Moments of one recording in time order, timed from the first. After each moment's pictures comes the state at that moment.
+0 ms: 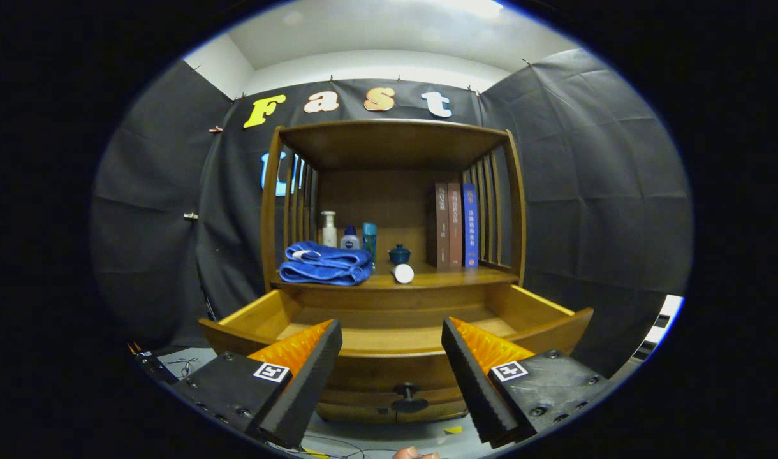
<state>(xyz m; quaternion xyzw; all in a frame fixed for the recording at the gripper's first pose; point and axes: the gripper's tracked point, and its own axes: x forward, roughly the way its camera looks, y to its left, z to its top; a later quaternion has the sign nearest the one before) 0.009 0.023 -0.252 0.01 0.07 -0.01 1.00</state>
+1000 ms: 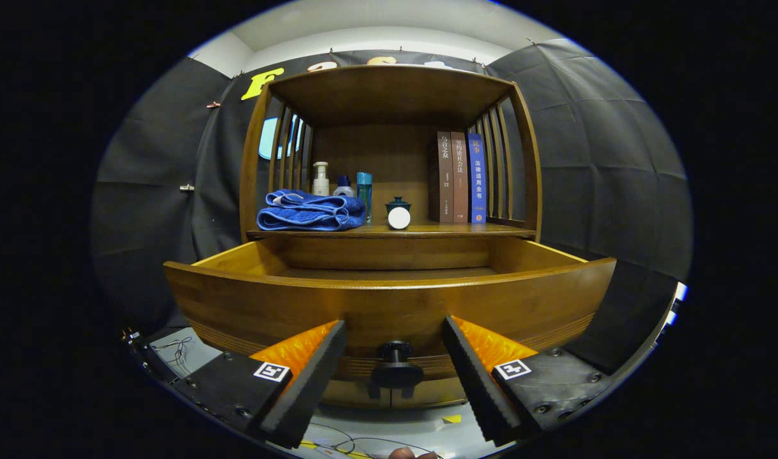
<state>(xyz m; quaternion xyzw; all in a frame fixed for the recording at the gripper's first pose) 0.057 0.010 -0.333 0.01 0.13 0.01 0.99</state>
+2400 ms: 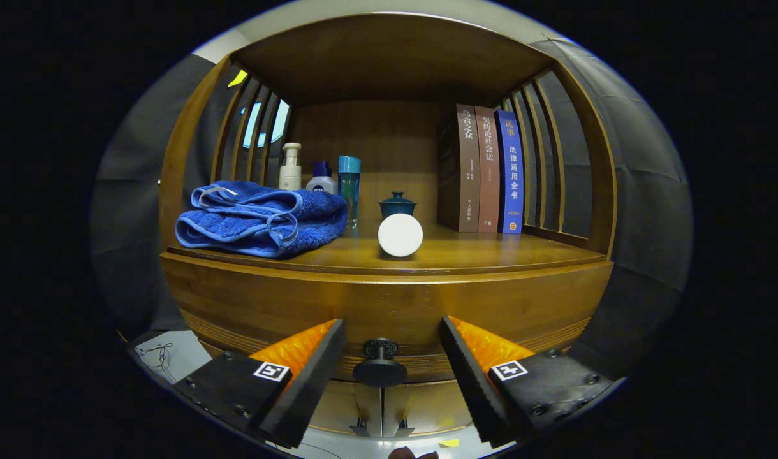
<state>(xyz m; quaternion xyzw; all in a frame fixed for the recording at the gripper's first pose) 0.218 0.004 -0.359 0.00 0.15 0.00 0.99</state>
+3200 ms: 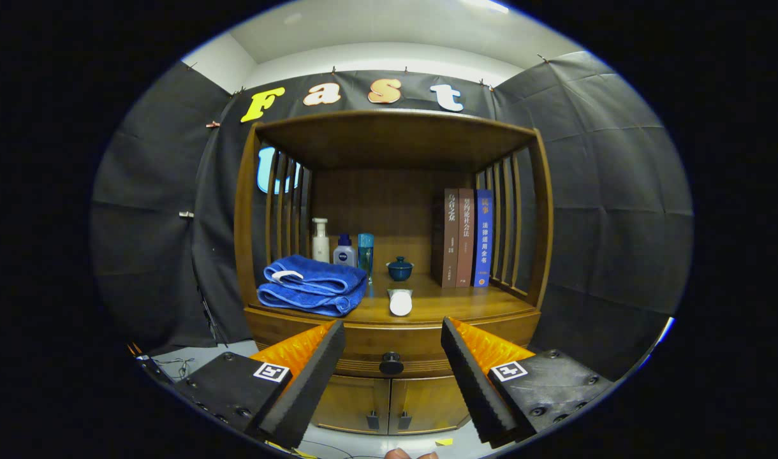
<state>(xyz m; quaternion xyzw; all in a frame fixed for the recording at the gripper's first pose) 0.084 0.011 -0.186 0.00 0.07 0.01 1.00</state>
